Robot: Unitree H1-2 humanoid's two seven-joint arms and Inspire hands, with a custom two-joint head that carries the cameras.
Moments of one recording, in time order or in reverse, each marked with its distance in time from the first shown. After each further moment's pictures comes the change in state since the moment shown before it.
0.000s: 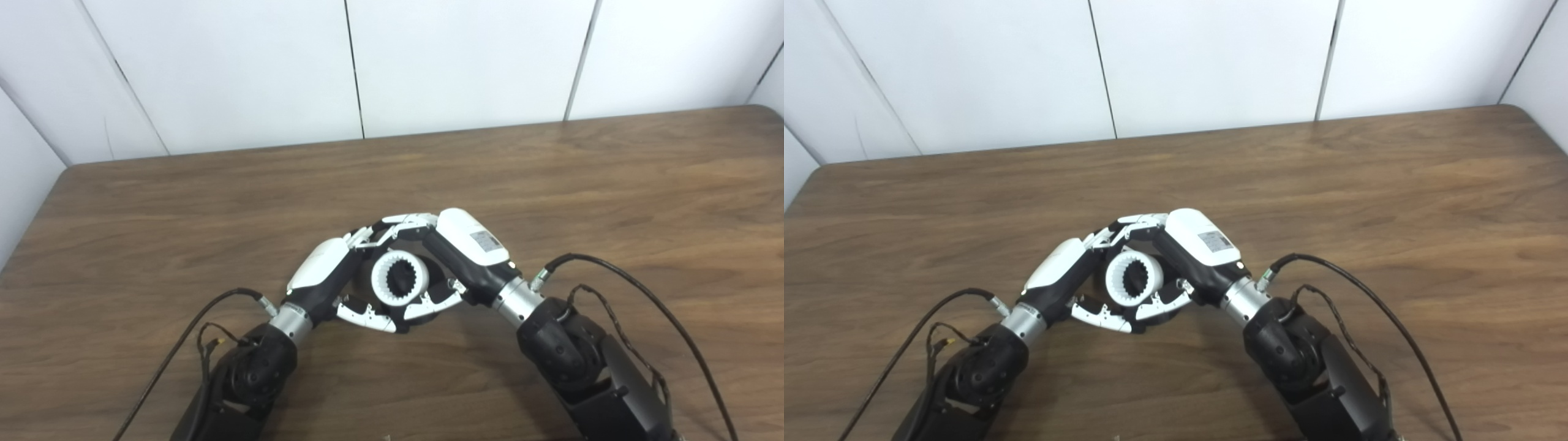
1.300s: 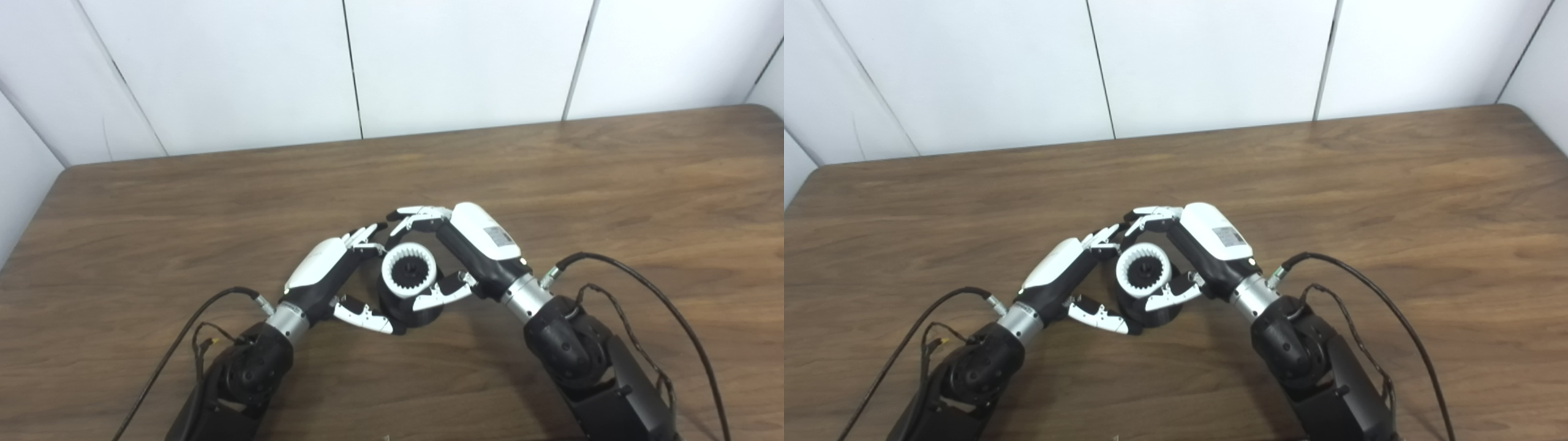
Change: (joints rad) left arm -0.002 0.015 0.006 -0.007 -0.019 -0.002 -0.023; right arm 0.023 0.018 -0.050 0.026 0.005 0.018 -0.033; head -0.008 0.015
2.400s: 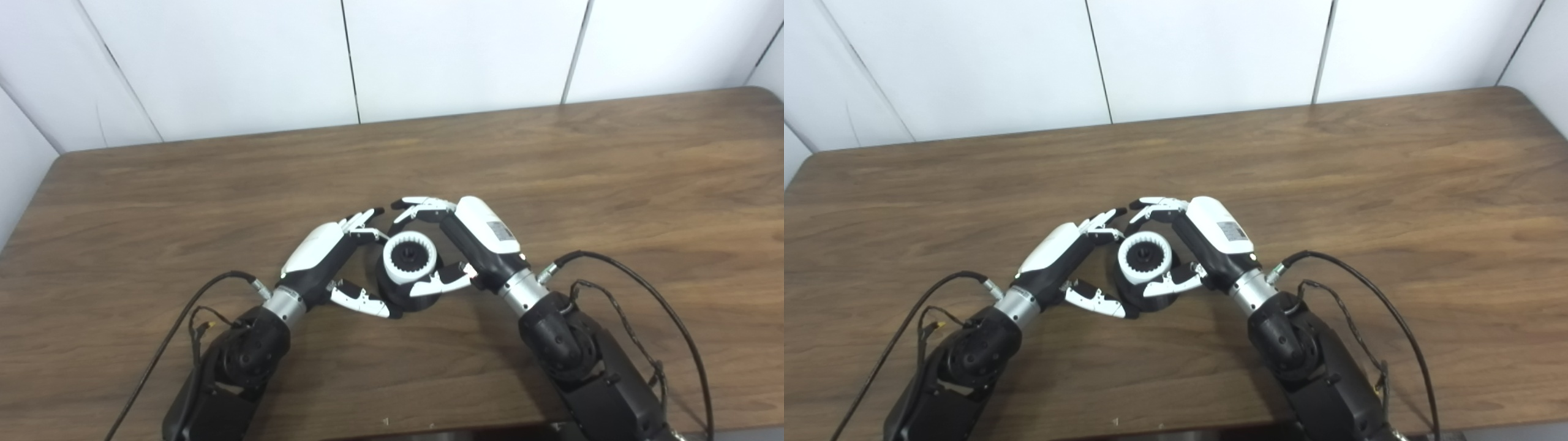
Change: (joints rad) left arm 0.000 0.007 0.003 -0.009 -0.001 0.016 -0.011; right arm 0.011 0.005 0.016 0.093 0.013 -0.047 -0.091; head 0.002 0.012
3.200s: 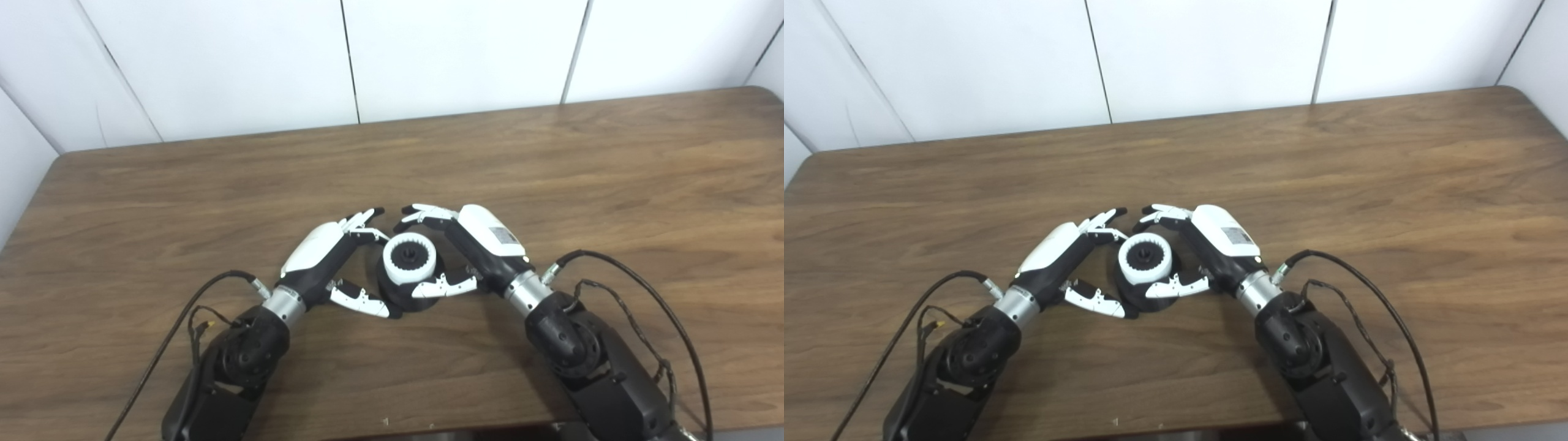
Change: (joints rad) left arm -0.001 0.000 0.003 0.000 0.000 -0.002 -0.008; right arm -0.006 -0.036 0.015 0.001 -0.012 0.093 0.074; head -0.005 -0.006
